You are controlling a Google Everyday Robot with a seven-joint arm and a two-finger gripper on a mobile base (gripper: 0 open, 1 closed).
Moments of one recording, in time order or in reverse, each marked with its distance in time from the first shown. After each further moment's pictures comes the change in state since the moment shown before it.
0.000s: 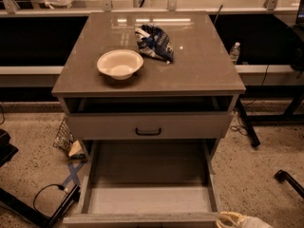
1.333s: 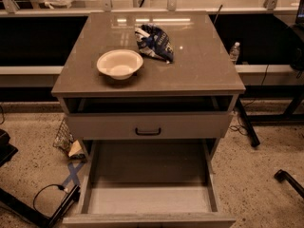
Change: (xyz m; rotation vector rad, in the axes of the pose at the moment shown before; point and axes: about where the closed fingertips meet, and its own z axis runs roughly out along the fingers) arm 0.039 0.080 0.055 -0.173 -0.070 0.096
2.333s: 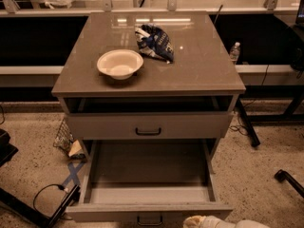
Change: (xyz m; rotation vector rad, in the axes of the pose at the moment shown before) arm -0.014 -0.025 0.077 -0.005 0.148 -0.115
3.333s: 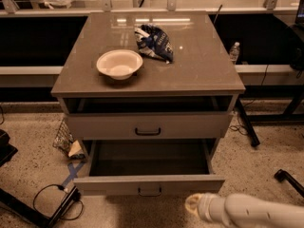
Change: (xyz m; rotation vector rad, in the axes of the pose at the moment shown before) arm 0.011 -0.072 0.035 0.047 0.068 -0.022
